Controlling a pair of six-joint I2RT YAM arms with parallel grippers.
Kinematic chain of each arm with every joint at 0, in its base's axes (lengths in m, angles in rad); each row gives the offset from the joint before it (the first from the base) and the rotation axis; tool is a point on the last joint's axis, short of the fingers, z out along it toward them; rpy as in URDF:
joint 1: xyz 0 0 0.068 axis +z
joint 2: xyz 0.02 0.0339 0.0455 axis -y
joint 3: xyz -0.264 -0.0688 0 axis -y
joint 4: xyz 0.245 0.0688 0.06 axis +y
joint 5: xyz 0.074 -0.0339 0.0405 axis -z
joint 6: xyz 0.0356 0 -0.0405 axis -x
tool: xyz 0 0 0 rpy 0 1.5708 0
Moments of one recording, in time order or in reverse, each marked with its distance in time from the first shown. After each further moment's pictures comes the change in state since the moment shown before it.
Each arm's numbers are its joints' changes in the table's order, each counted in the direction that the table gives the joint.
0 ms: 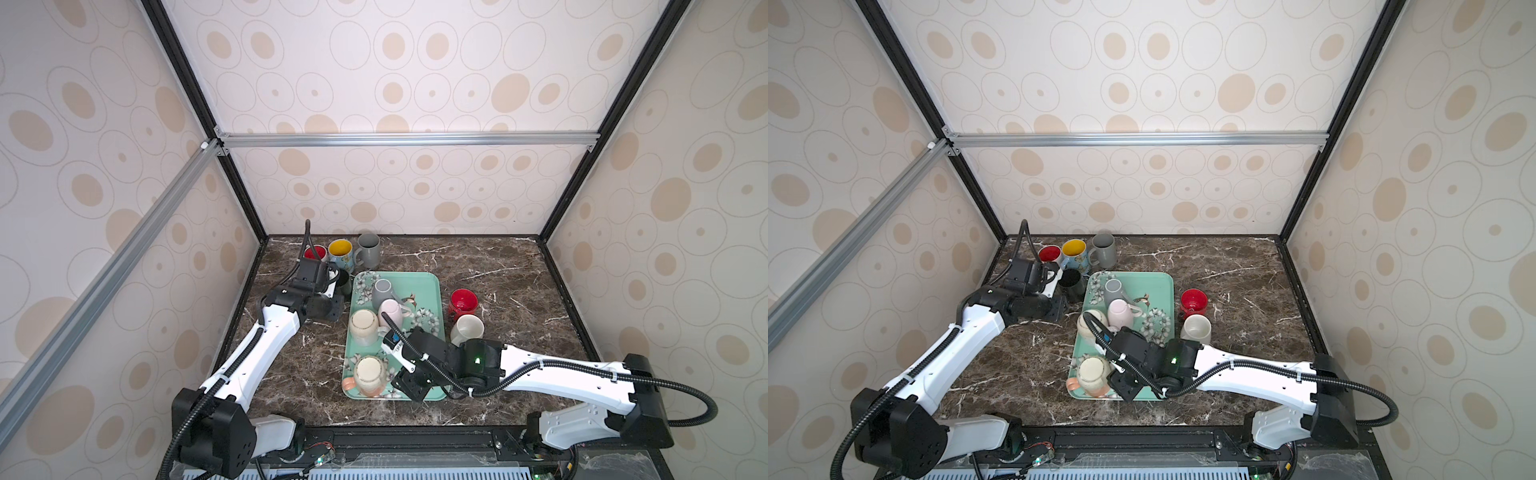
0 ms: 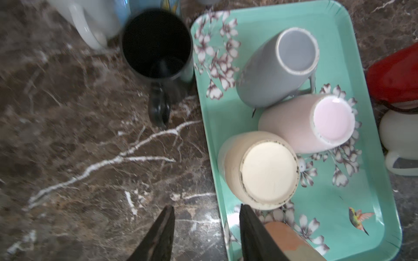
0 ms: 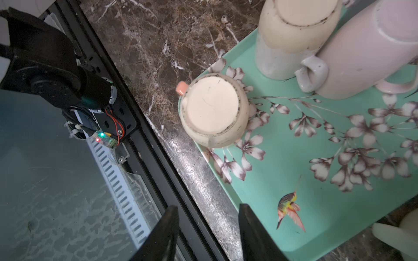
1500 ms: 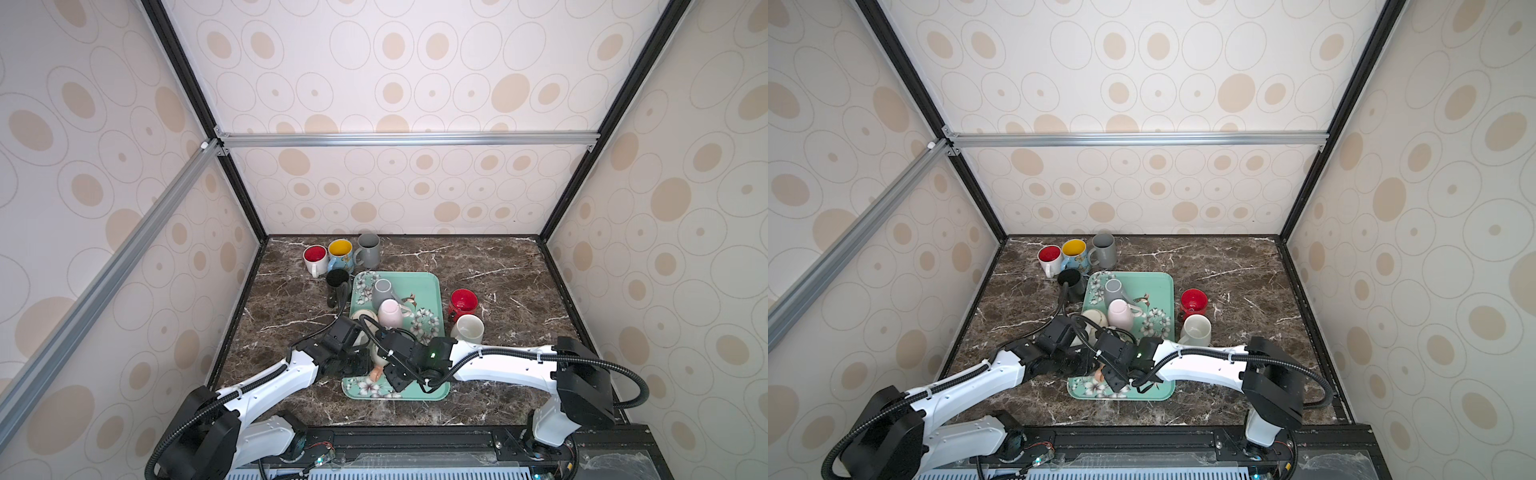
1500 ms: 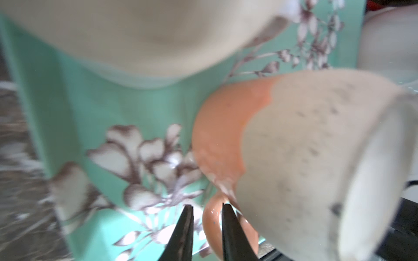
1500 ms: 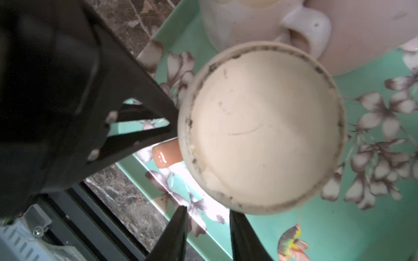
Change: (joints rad) left arm -0.381 0.090 -0.480 -0.360 0.174 0.555; right arm -0.099 -0.268 -0.001 -0.117 0.095 -0.089
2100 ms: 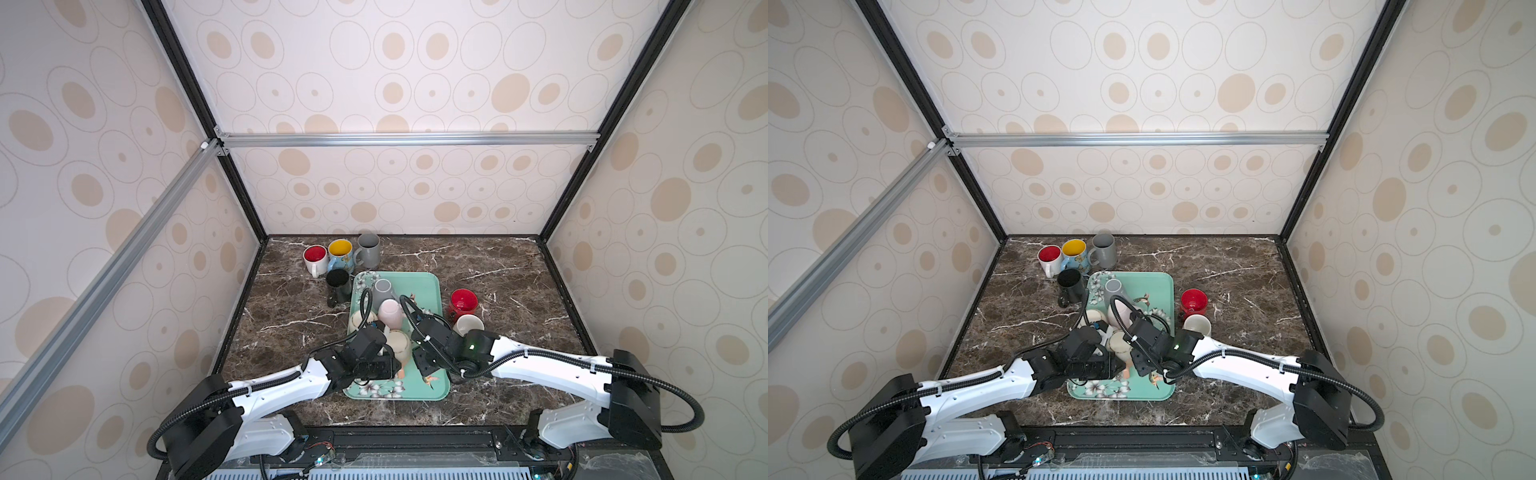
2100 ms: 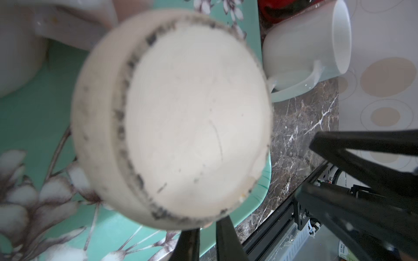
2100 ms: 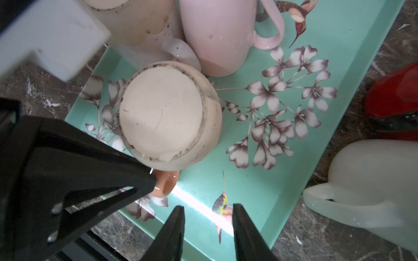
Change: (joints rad) left arm -0.240 -0.038 0.006 -0.271 -0.108 0.206; right arm -0.119 0.262 -0.161 0.036 0.068 -0.051
